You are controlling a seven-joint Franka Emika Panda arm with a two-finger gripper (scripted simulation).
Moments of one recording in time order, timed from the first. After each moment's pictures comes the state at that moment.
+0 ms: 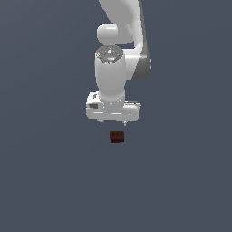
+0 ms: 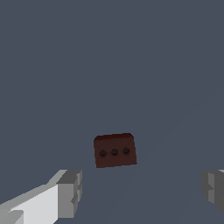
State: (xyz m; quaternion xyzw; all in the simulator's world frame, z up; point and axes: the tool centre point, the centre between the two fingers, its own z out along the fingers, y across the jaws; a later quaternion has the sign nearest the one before) arm 0.008 -0.013 0.190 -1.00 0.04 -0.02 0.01
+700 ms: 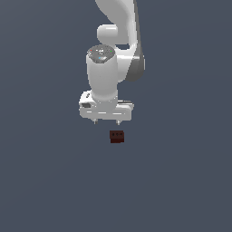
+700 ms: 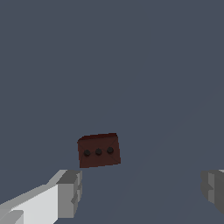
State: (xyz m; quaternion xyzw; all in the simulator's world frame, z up) arm 0.006 -0.039 0.190 -1.00 0.04 -0.02 0.00
